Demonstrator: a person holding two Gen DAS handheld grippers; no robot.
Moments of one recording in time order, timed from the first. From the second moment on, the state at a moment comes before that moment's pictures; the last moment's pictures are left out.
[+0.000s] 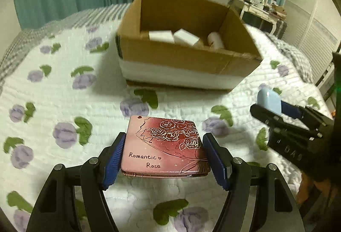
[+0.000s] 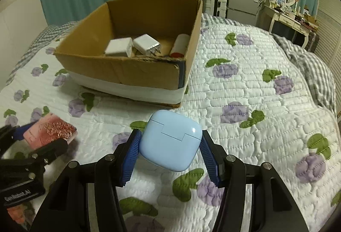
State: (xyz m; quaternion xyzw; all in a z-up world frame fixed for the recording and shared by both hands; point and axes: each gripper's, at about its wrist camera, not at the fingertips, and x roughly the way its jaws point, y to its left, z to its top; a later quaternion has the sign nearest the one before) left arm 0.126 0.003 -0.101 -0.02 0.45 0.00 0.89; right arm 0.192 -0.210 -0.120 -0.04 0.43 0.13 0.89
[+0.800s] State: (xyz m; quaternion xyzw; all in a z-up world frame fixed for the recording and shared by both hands) left arm 0.240 -0.032 0.029 0.04 0.32 -0.03 0.95; right arm 0.276 -0.200 0.042 -0.03 0.28 0.16 0.95
